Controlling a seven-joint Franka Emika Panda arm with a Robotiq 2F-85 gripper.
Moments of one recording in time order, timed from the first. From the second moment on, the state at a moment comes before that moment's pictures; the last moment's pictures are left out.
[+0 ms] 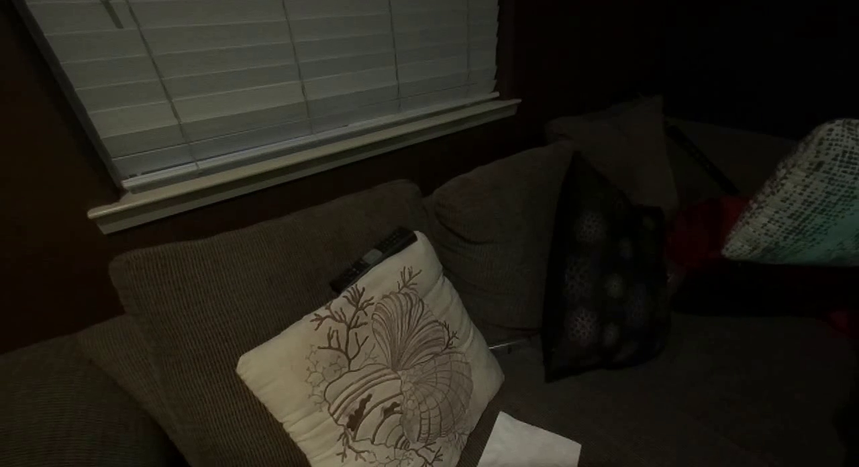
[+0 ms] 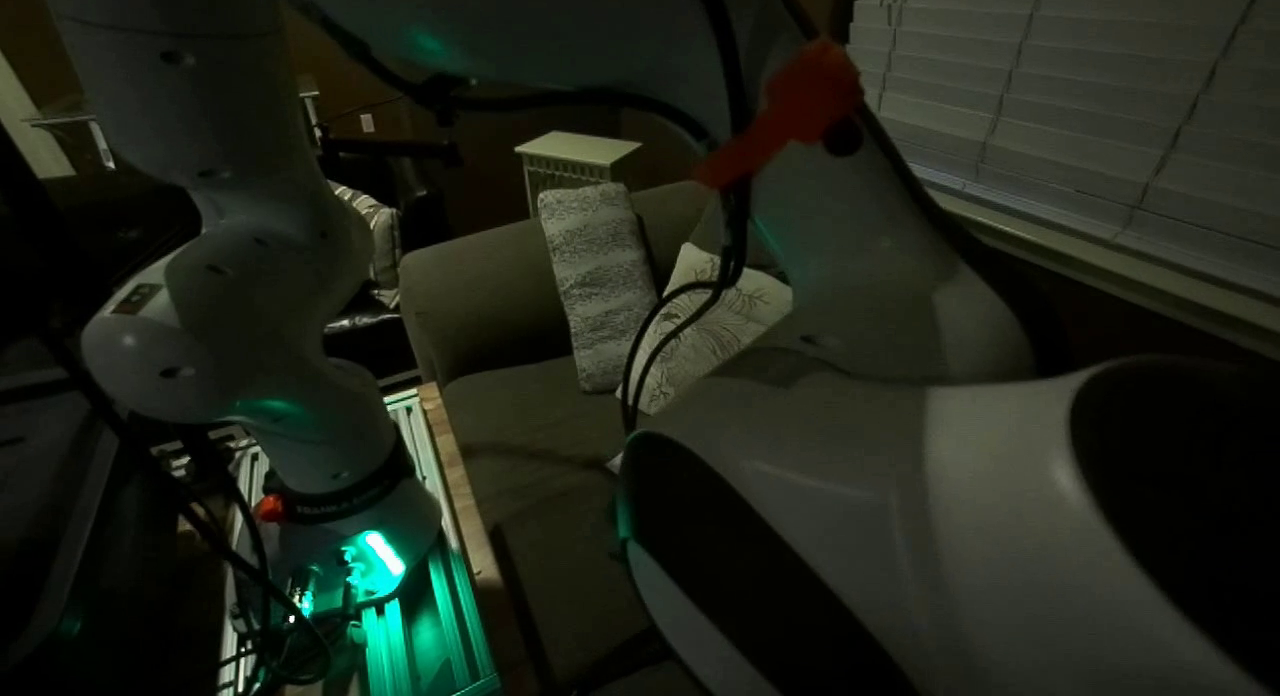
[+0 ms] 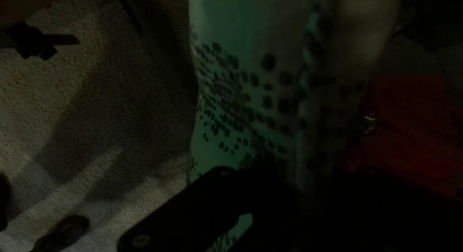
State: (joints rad) arm -0.51 0.16 -0.63 -2.25 0.21 2.44 0.75
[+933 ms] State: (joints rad) arm -0.60 0.62 -0.53 -1.99 0.22 2.54 0.33
